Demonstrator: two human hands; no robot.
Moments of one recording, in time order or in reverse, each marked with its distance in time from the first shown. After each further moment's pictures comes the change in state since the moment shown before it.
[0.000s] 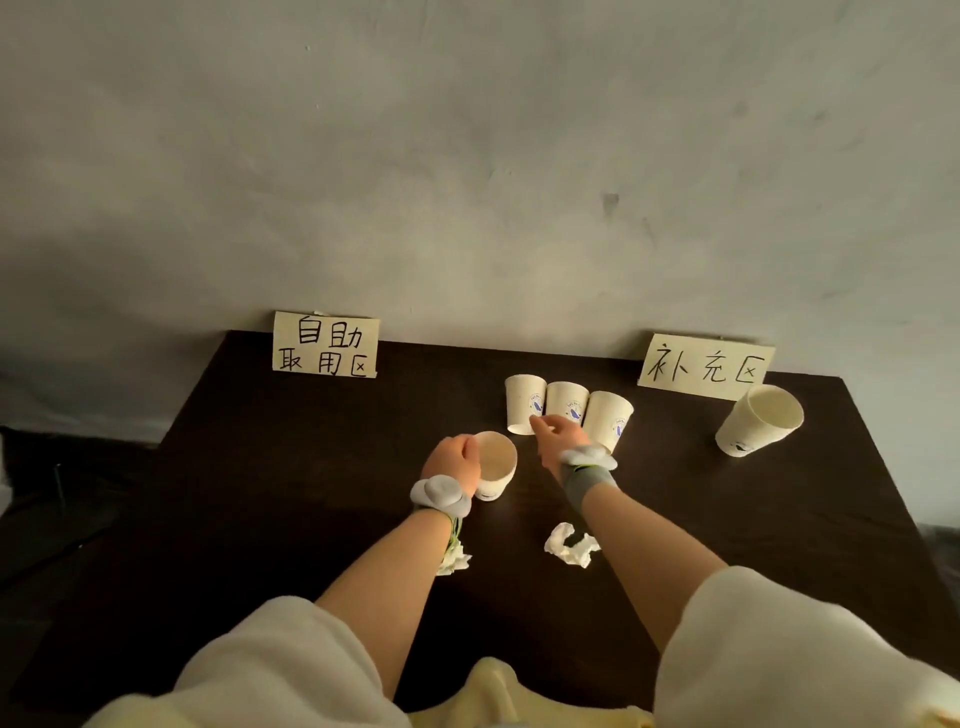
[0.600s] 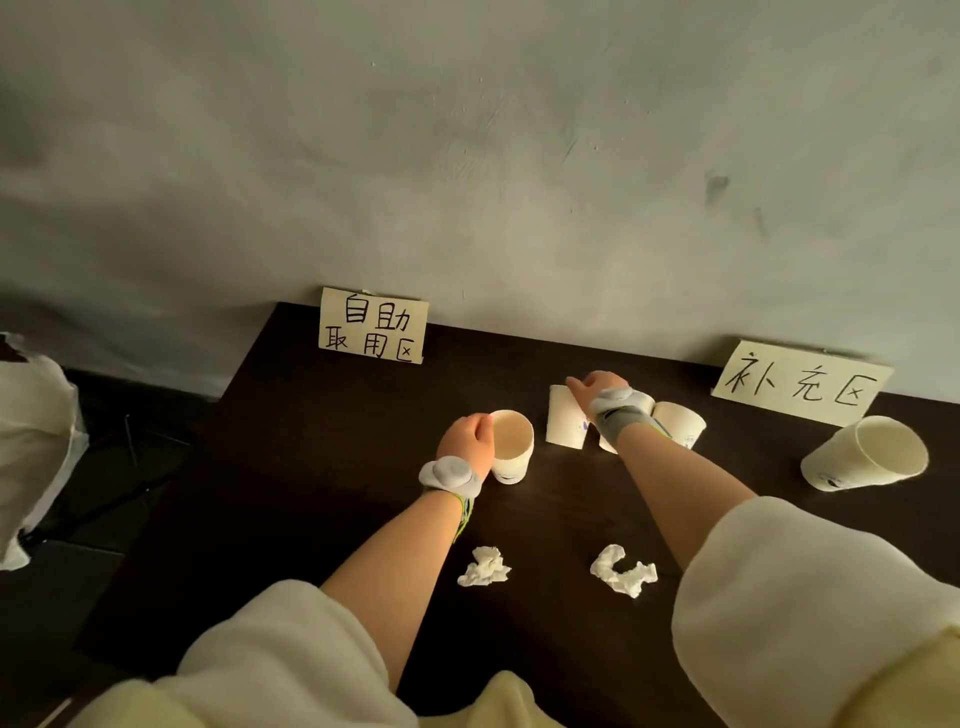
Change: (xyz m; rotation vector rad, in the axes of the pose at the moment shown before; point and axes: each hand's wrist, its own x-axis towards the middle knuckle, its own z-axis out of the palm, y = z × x) left_hand 0.045 -0.022 -0.025 -0.095 0.054 -0.079; right_hand 0.071 -0.074 -0.002 -0.435 -0.062 -0.037
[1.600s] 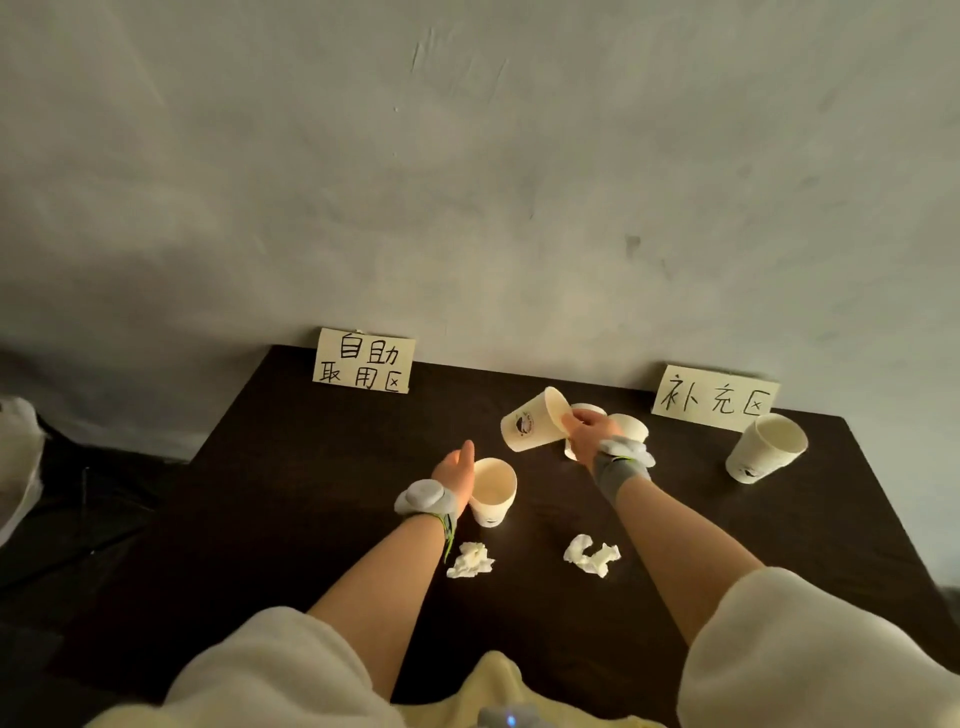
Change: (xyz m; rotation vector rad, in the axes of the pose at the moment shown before) left_hand -0.072 0.000 -0.019 -0.374 -0.165 -0.231; right_hand -0.109 0.042 0.007 0.439 0.185 -0.003
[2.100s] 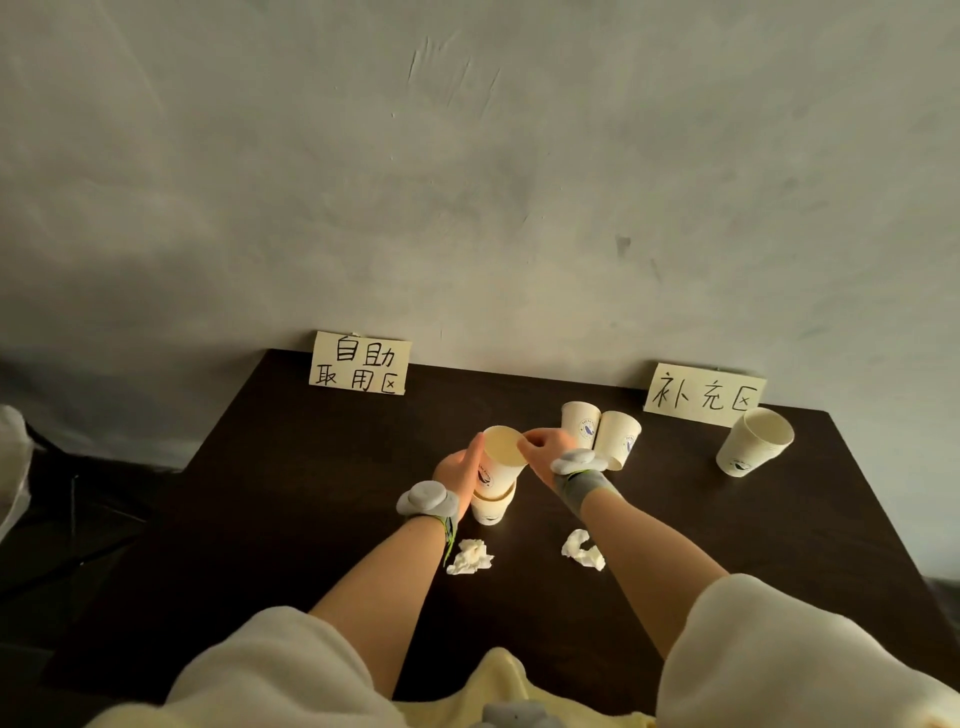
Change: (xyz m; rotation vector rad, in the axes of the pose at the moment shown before) left_hand -0.020 0.003 -0.001 -0.066 -0.042 0.102; right_hand -0.038 -0.007 0.033 -0.175 -0.132 -0.223
